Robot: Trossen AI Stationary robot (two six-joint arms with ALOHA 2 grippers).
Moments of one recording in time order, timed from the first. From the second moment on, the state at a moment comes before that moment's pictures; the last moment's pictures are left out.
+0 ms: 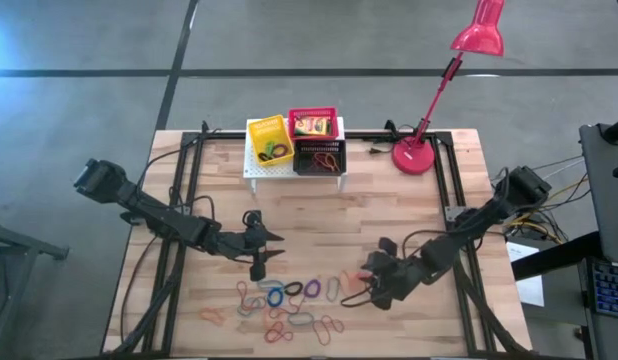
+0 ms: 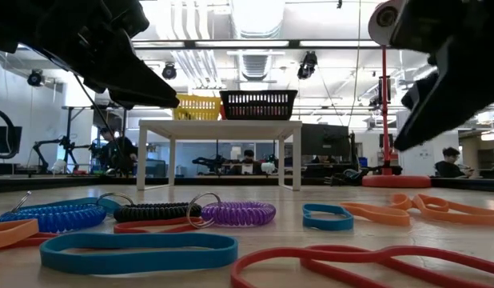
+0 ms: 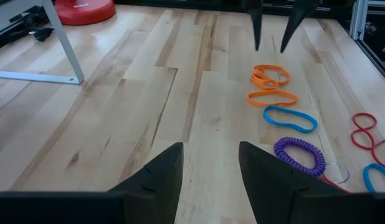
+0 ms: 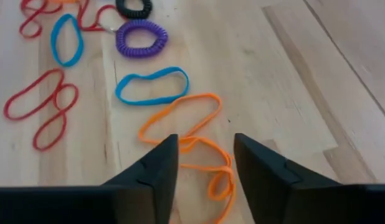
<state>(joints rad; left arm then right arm) -0.40 1.33 0.48 0.31 -0.44 -0.28 0.62 1.51 0.70 -0.12 0.45 0.81</state>
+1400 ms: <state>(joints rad) -0.39 1.33 0.48 0.32 -0.45 -0.28 0.52 1.55 0.58 0.10 0.62 0.70</state>
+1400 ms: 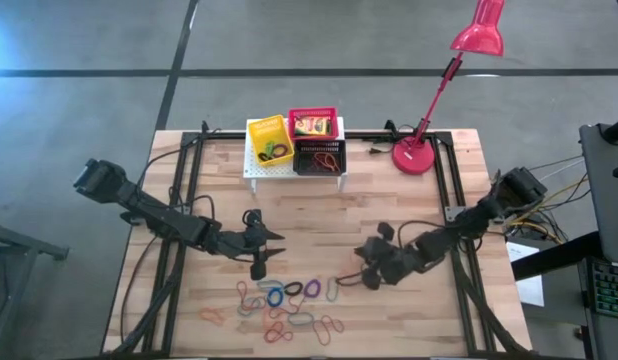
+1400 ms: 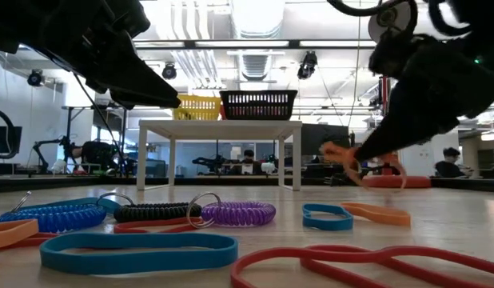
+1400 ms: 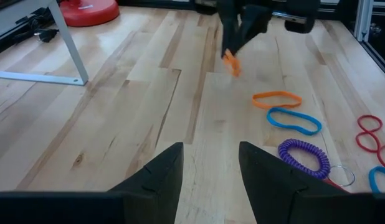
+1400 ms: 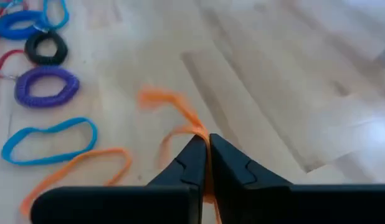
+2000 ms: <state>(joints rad) -0.39 1.33 0.48 0.32 -0.45 -0.28 0.45 1.55 0.58 -0.02 0.43 0.76</state>
